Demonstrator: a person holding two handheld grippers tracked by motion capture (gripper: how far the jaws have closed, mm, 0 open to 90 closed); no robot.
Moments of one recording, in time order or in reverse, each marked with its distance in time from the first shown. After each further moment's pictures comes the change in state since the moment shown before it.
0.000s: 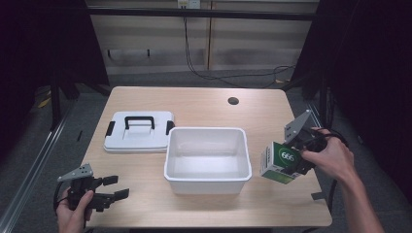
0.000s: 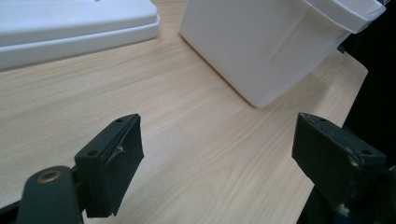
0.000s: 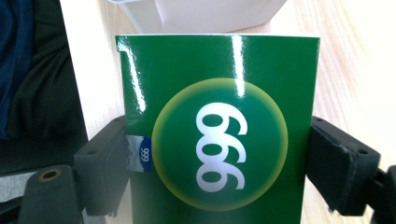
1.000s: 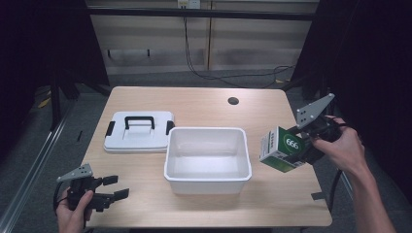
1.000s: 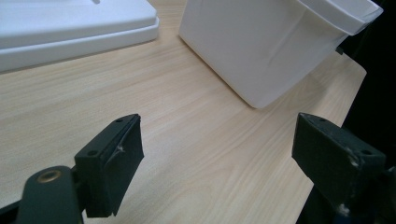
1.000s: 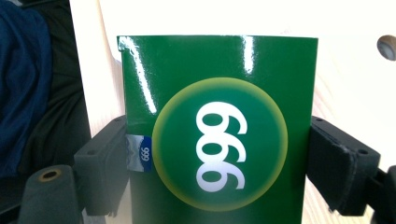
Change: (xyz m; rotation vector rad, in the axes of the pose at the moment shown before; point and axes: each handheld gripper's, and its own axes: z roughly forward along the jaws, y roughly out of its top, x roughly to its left) left arm 0.000 0.000 -0.001 -0.009 -0.006 0.002; right arm 0.002 0.009 -0.046 -0.189 -0.053 -0.005
